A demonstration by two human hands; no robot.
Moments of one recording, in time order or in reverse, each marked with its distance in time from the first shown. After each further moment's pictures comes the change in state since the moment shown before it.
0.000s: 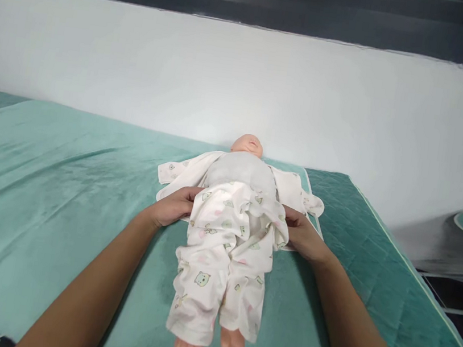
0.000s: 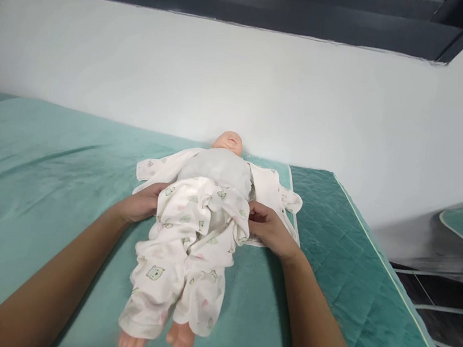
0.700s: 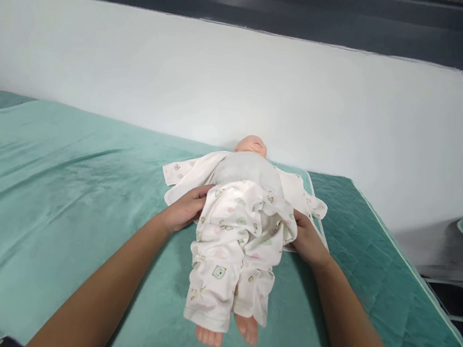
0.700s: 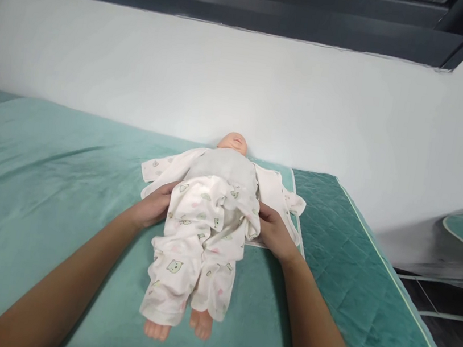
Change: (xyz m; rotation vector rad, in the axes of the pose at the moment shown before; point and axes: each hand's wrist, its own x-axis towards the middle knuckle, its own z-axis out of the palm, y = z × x) left_hand 0.004 0.006 0.025 -0.092 0.129 0.043; right_hand 0.006 0.005 0.001 -0.082 0.105 -0.058
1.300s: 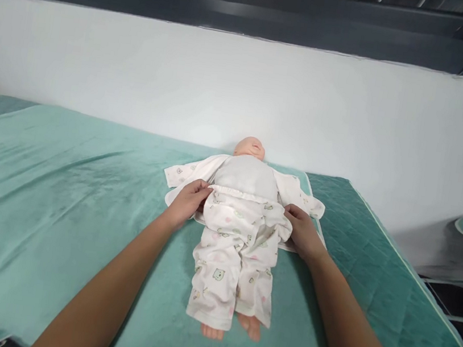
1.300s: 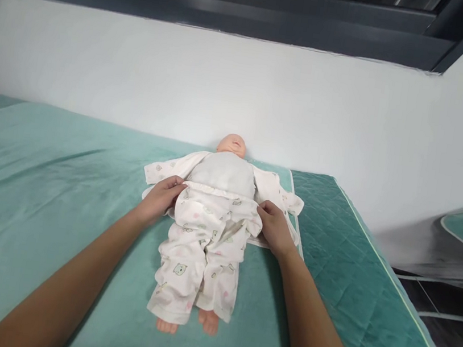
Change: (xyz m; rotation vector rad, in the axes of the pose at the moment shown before) left_hand 0.010 -0.002 -0.002 0.162 0.354 -0.006; right_hand 0.010 0.014 -0.004 -0.128 0.340 0.105
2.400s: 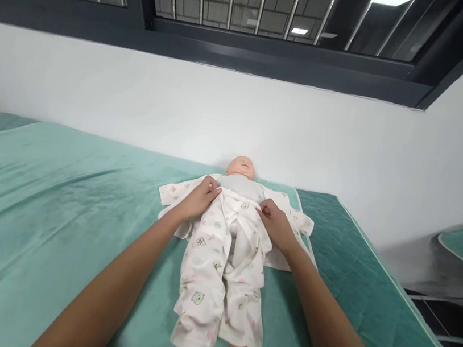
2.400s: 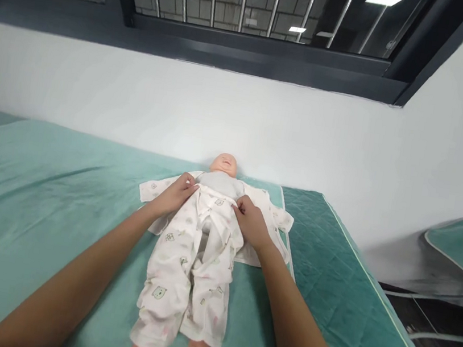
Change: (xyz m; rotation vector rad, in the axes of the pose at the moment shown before) left_hand 0.049 0.028 0.007 0.325 -0.078 0.320; right_hand 0.035 -0.040 0.026 -0.368 -0.027 -0.355
